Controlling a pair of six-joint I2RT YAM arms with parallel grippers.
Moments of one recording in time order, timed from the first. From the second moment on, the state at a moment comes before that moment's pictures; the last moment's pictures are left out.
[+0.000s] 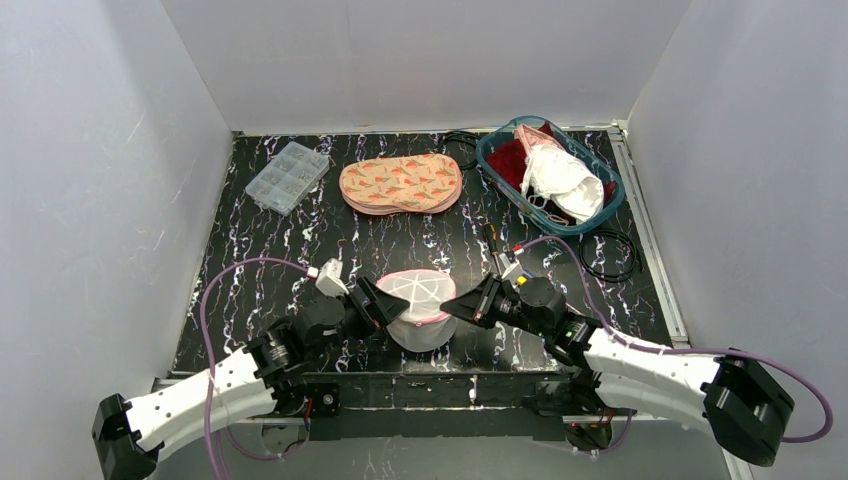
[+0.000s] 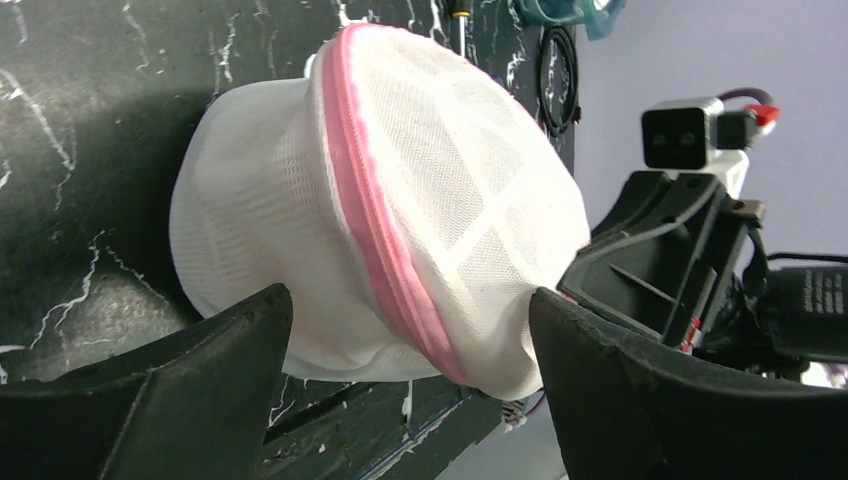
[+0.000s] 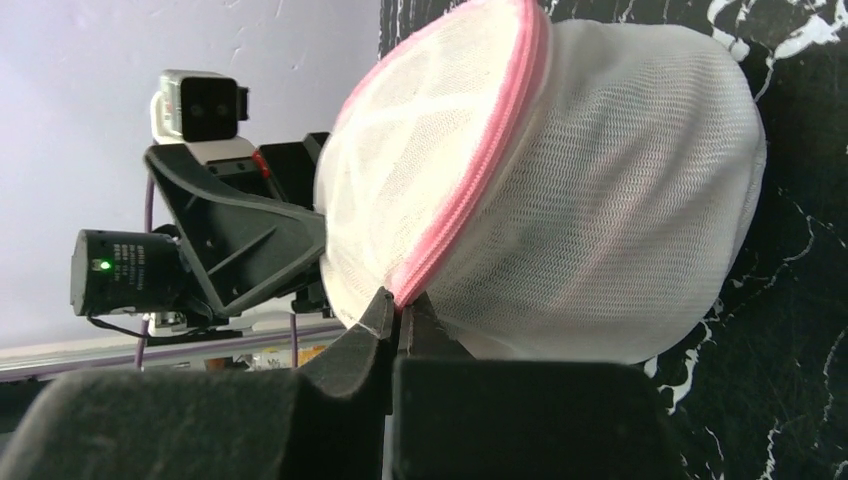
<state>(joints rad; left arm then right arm) -0.99 0.53 0.31 -0.22 -0.26 -1.22 0.95 0.89 0.27 0.38 -0.14 1.29</state>
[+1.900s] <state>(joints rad) -0.99 0.64 0.66 -0.61 -0.37 -1.50 1.20 0.96 0.48 0.30 0.11 0.99</state>
